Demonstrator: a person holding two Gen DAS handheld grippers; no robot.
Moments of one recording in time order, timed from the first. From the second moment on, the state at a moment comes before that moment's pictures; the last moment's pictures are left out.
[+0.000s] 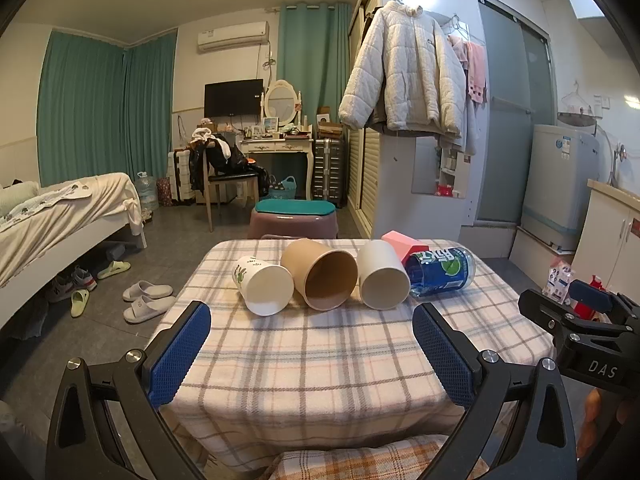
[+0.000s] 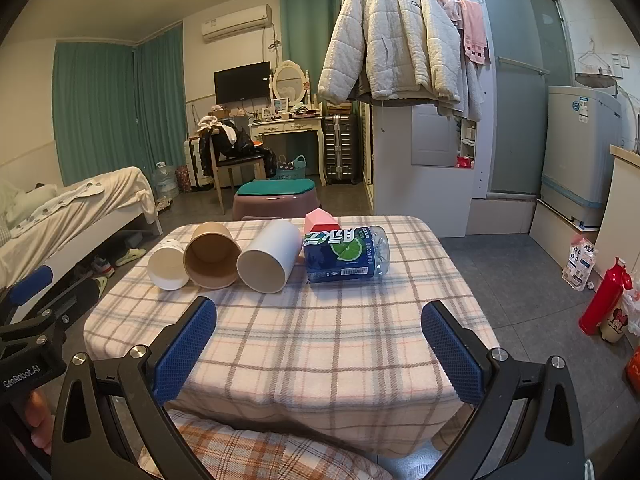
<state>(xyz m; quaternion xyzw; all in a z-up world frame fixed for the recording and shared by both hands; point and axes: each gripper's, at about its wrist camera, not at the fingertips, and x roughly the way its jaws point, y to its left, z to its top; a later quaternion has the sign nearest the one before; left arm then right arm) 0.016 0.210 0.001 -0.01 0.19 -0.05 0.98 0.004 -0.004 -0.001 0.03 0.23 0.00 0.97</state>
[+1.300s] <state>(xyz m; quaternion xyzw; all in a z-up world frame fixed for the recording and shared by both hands) 0.060 0.252 0.005 -0.03 0.21 -0.05 0.98 0.048 0.044 0.011 -0.01 0.27 0.00 0.96</state>
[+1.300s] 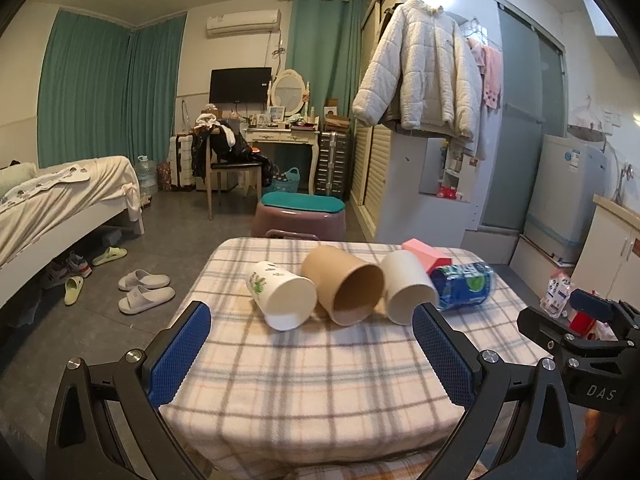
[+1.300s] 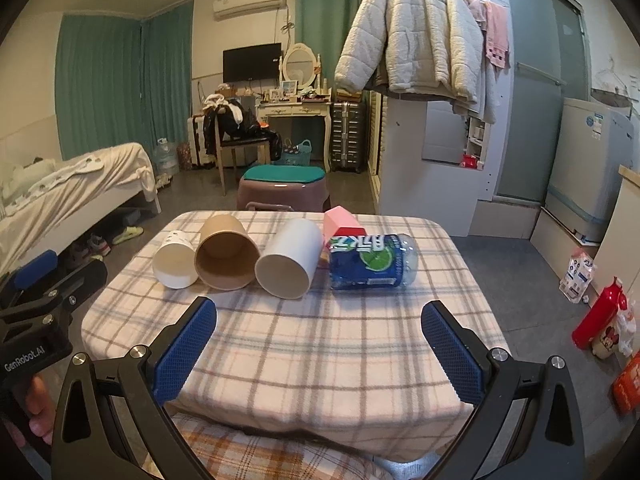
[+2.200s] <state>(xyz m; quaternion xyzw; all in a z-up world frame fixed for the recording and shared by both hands) 0.173 0.328 -0.056 -0.07 0.29 -0.04 0.95 0.263 0.067 -0.048 0.01 0.46 0.01 0.89</state>
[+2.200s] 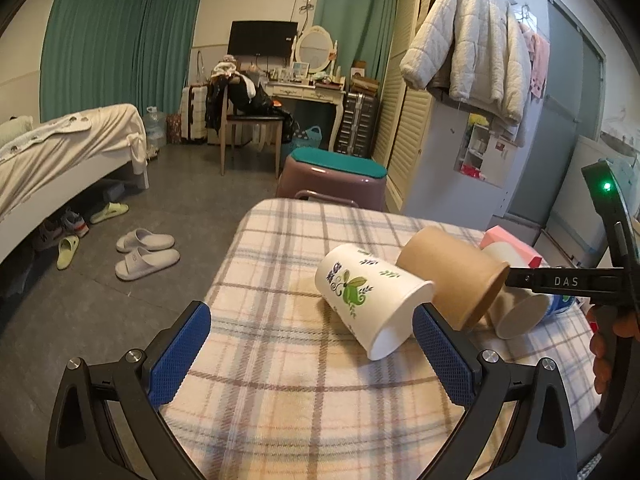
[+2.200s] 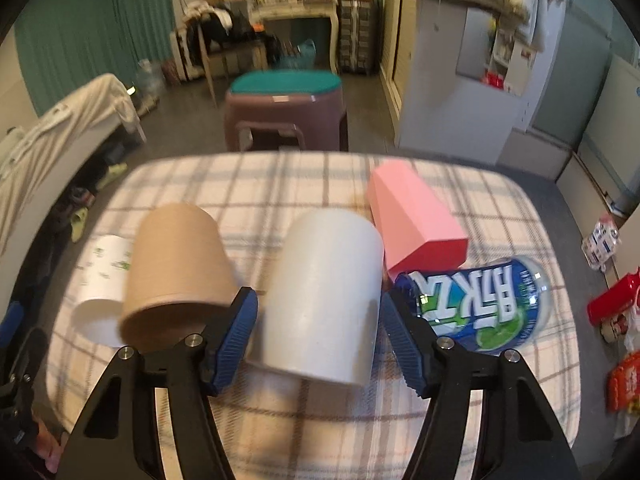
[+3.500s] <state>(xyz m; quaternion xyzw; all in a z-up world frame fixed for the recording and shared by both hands) 0.132 0.306 -0.027 -0.06 0.28 -0.05 0.96 0.158 0.094 -0.047 -0.04 0.46 0.04 0.88</state>
